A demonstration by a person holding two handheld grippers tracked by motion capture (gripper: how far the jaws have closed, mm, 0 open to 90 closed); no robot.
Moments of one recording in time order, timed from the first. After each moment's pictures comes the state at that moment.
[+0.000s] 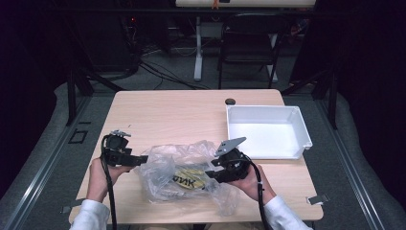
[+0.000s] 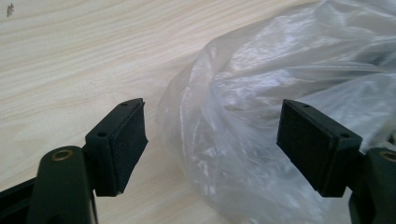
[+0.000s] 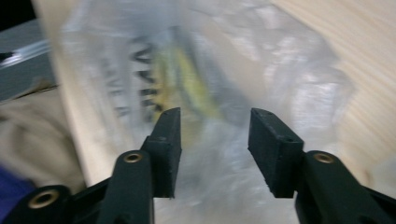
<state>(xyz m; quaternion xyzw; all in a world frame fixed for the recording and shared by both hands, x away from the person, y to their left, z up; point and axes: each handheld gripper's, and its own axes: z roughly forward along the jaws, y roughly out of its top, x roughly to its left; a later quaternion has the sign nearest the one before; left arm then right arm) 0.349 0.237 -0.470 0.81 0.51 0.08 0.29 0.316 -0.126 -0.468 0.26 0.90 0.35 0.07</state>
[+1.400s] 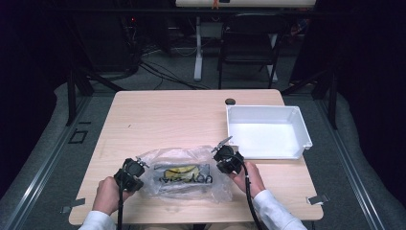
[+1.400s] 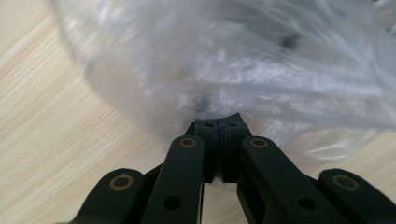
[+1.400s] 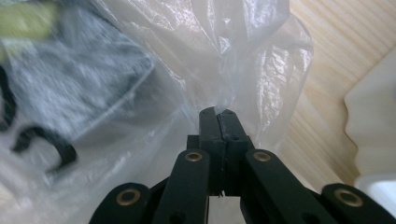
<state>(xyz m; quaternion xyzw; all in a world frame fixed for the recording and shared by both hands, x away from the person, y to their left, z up) 0.318 0.208 -0.534 0.89 0.43 0.07 0.09 0.365 -0.119 -0.538 0.36 0.90 0.20 0.11</state>
